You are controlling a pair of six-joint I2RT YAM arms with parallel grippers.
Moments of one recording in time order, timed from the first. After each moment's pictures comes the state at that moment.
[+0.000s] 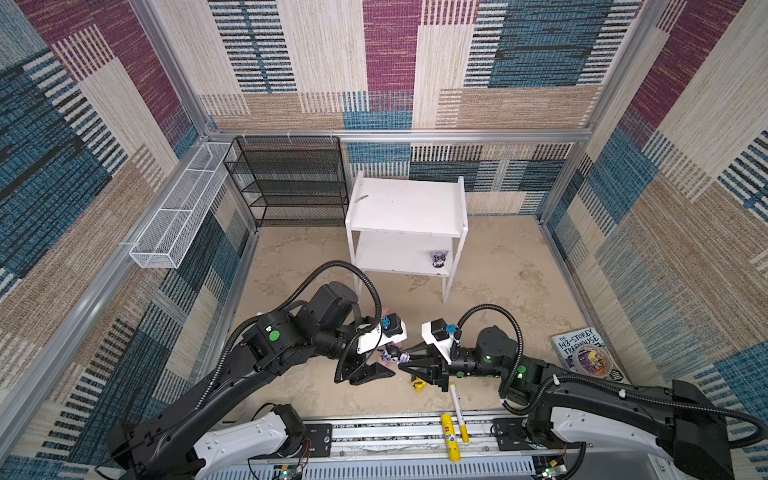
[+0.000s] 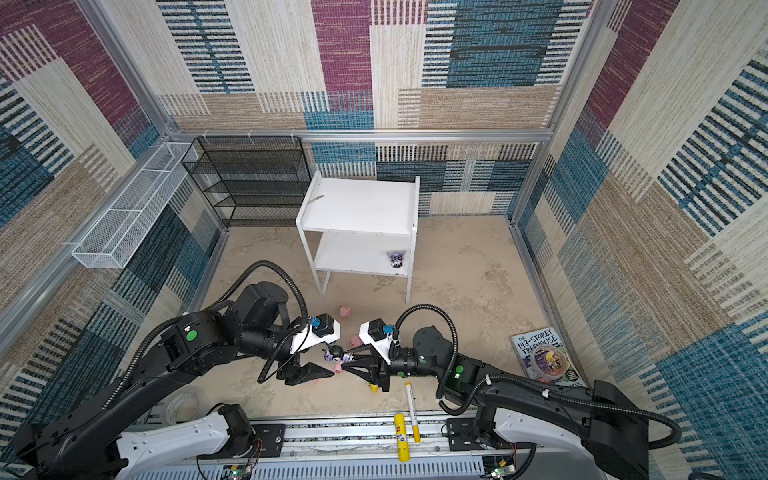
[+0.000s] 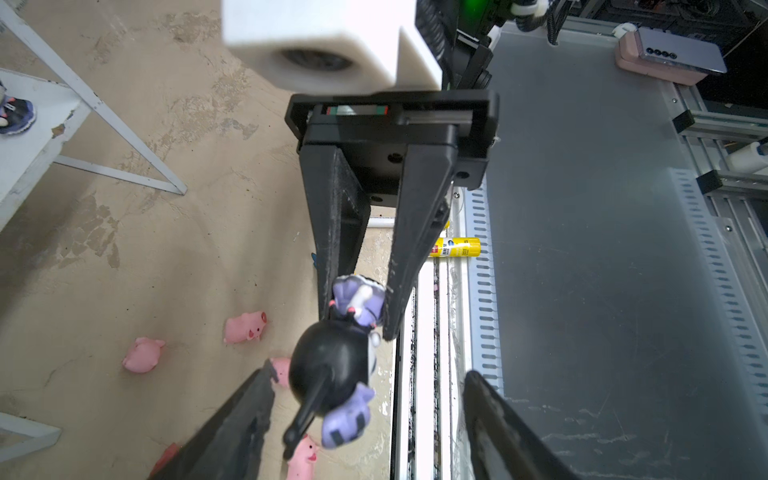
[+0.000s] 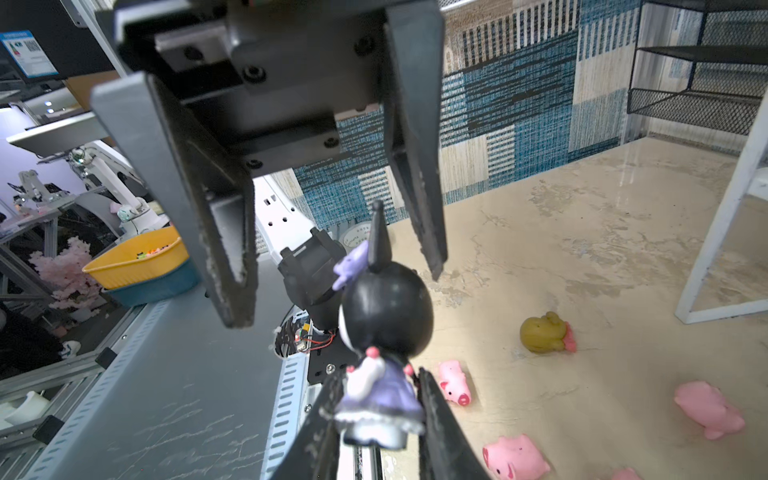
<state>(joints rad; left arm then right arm) -0.86 0.99 1.18 -1.02 0.48 0.41 1.06 0.95 0.44 0.44 -0.42 0.23</state>
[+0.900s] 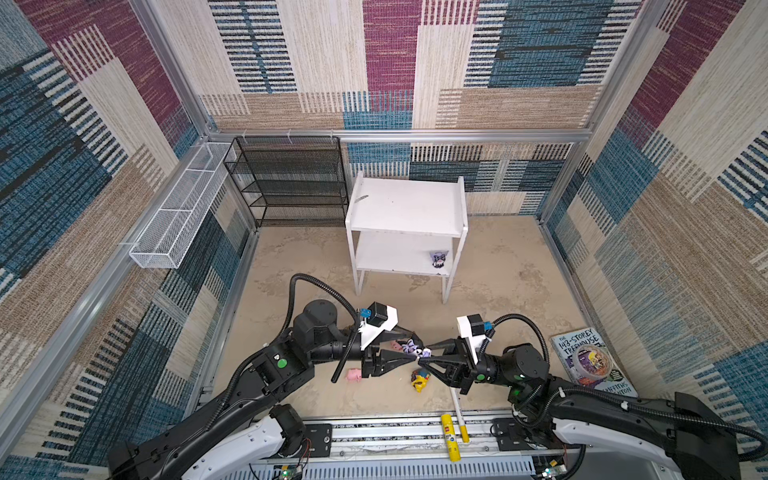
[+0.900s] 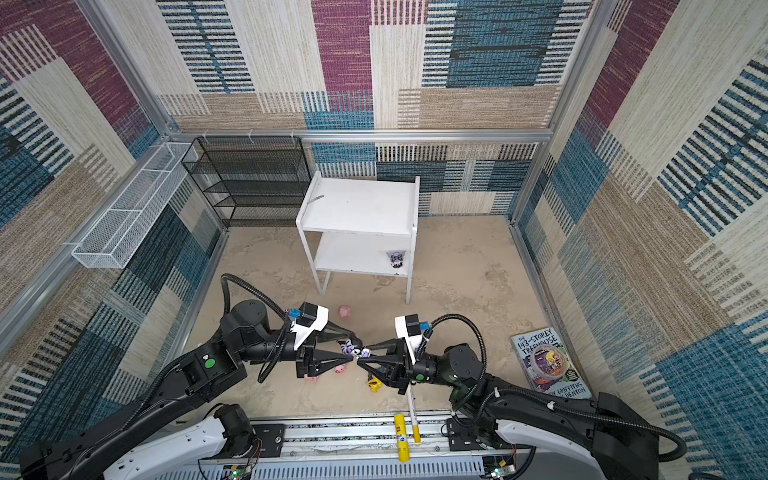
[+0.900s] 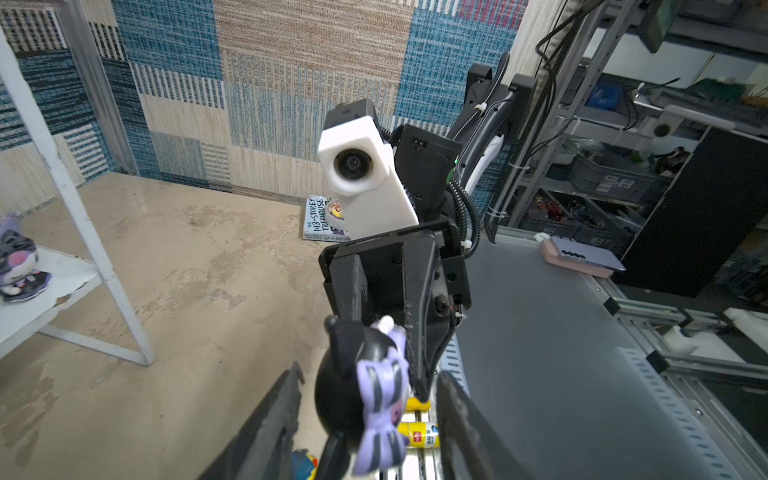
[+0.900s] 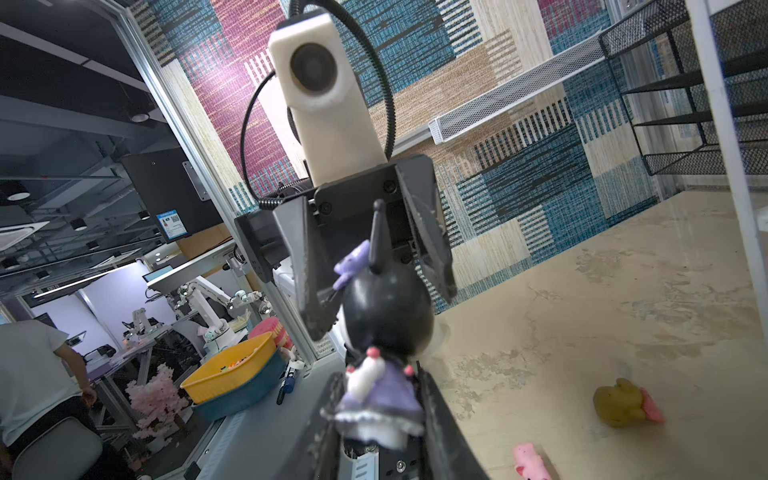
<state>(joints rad) -0.84 0.83 0.76 -0.11 0.71 -0.04 1.03 0.85 0.22 0.92 -0.42 0.59</state>
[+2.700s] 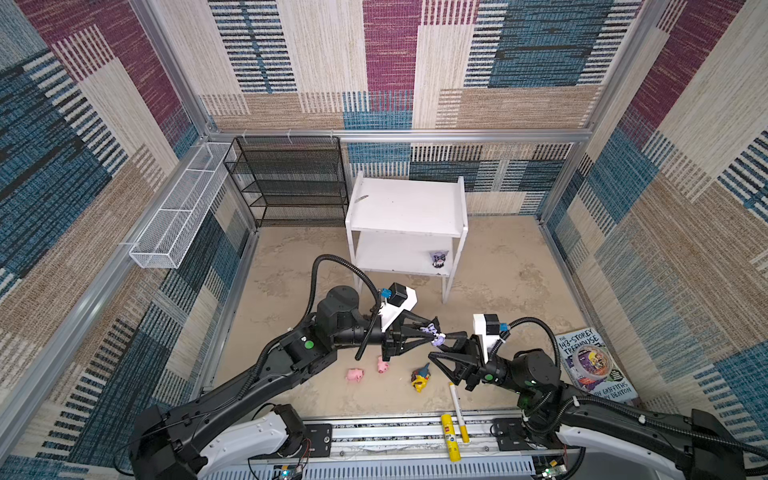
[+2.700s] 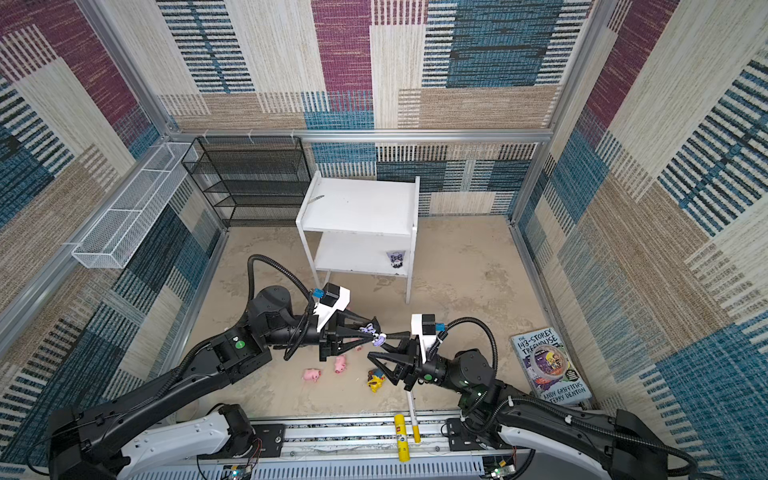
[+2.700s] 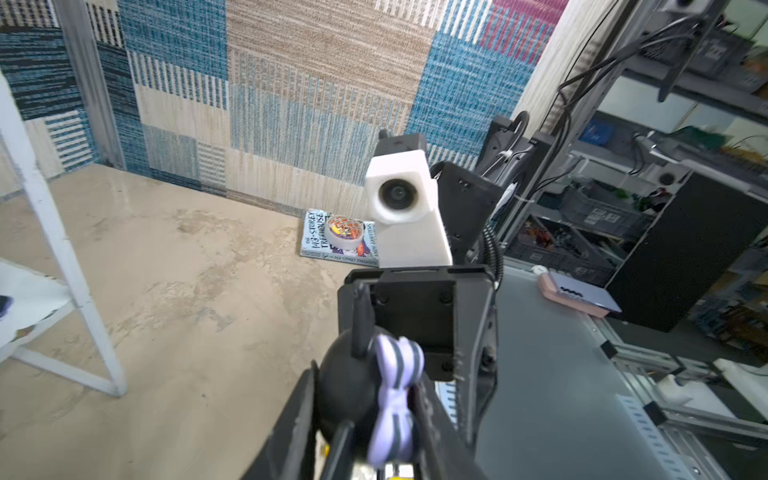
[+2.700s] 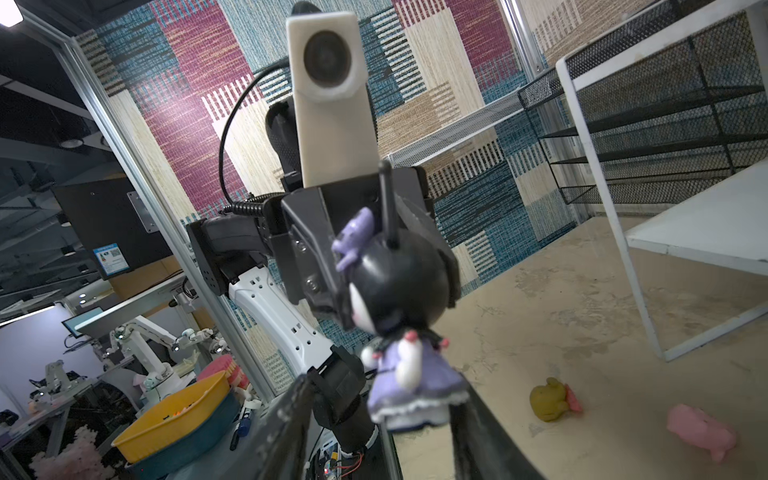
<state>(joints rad) -0.86 1.02 0.85 -0.02 0.67 -0.09 1.02 0.67 0.20 0.74 -0.26 0.52</state>
